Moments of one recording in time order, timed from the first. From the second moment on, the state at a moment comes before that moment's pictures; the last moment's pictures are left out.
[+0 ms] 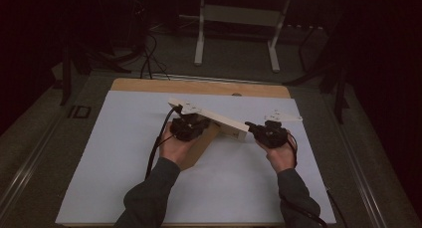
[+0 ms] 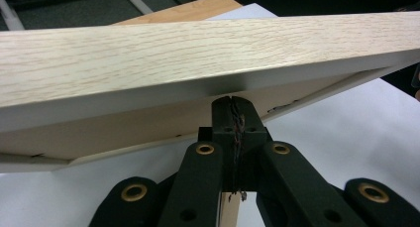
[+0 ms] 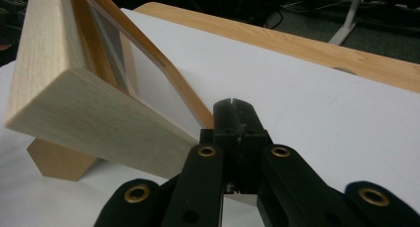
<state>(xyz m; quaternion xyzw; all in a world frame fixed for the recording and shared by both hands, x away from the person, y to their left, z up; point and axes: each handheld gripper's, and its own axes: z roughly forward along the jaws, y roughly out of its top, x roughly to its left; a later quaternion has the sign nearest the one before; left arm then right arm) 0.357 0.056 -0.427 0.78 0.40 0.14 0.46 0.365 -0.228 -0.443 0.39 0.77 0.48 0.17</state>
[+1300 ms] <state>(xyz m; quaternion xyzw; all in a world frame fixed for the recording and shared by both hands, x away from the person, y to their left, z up) 0.354 0.035 -0.429 0.80 0.38 0.14 0.45 0.358 -0.225 -0.441 0.37 0.78 0.48 0.16</state>
